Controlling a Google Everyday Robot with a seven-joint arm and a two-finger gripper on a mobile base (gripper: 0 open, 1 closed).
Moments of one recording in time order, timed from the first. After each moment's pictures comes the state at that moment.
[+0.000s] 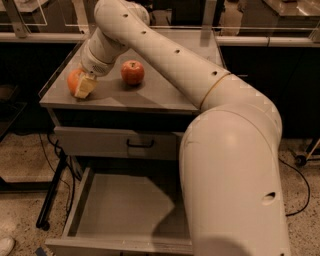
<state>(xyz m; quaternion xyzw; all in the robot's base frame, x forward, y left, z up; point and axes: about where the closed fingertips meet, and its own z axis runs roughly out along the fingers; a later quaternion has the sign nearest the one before) 0.713 0.235 0.850 -0.74 0.58 0.13 0.33</state>
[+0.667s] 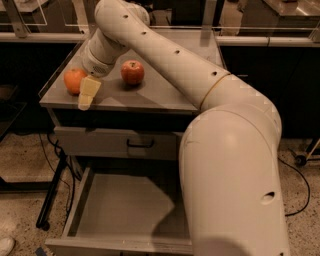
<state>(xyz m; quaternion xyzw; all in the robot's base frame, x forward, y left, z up) 0.713 0.235 0.850 -0.74 0.58 0.13 0.33</state>
